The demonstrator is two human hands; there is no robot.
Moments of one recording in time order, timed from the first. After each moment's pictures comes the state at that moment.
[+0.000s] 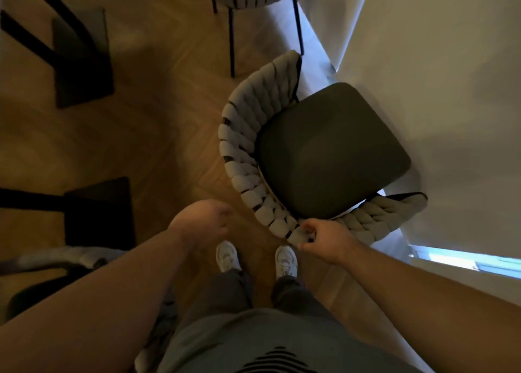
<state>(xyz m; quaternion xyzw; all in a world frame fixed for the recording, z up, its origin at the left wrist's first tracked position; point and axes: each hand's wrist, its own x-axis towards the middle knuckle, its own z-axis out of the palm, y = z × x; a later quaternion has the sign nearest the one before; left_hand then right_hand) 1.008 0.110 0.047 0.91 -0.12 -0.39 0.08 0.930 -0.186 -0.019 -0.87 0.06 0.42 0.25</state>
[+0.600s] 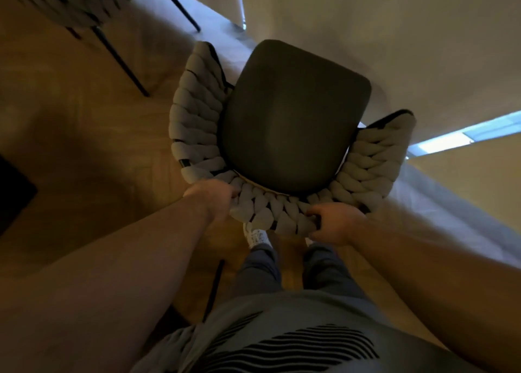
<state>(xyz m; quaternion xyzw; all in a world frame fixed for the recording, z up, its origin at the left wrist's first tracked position) 1.190 0.049 -0.013 0.75 -0.46 -0.41 -0.25 0.956 -0.135 -0.049 -0.82 0.22 0.46 0.27</state>
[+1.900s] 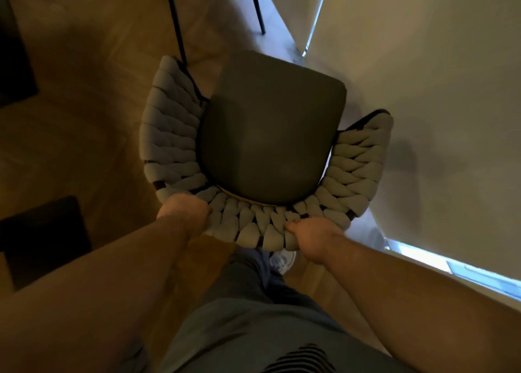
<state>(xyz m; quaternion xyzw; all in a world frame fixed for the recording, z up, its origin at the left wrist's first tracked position) 1.167 0.020 -0.044 0.82 -0.27 -0.44 -0.23 1.055 -0.253 -0.058 -0.85 -0.08 0.52 0.05</state>
